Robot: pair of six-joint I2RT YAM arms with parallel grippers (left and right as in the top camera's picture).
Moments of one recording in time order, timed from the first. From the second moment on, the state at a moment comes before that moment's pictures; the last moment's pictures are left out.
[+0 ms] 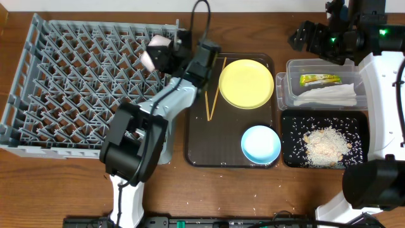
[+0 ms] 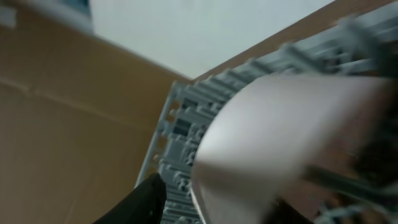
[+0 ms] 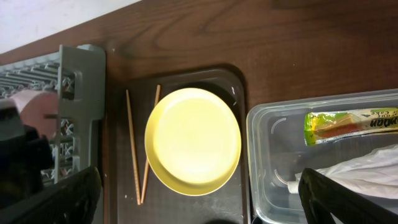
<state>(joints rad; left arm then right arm) -0.47 2.08 1.40 -0.06 -1.28 0.30 -0.03 1.80 1.87 -1.05 -0.34 0.28</state>
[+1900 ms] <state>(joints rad) -0.69 2.08 1.40 -0.73 0.54 -0.56 -0.45 1.71 1.87 -1.09 -0.37 0.35</state>
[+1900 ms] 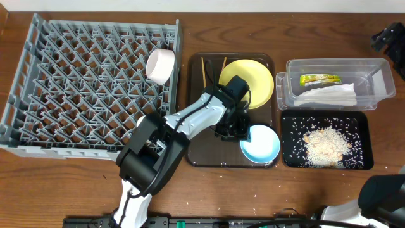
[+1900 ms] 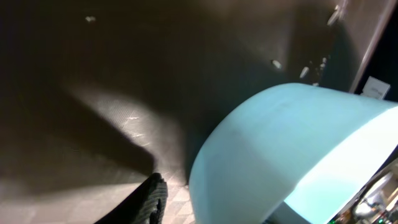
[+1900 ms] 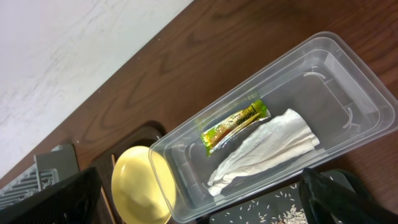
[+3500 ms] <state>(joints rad) -0.53 1.80 1.23 -0.95 -1.55 -0.51 -0.45 1.71 1.87 -1.09 -0.36 0.35</state>
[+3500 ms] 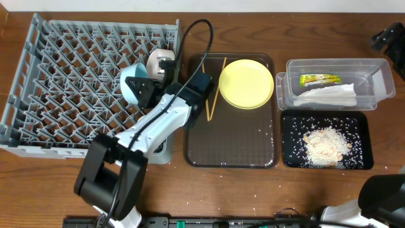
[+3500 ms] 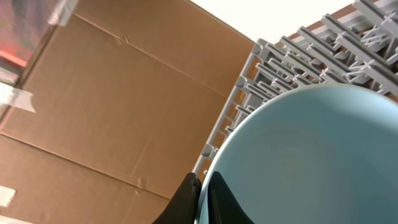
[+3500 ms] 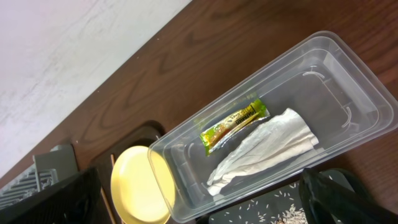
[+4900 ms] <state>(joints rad) -0.62 1.53 1.21 -0.88 -0.89 -0.64 -0.45 1.71 1.87 -1.09 -0.36 0.35</state>
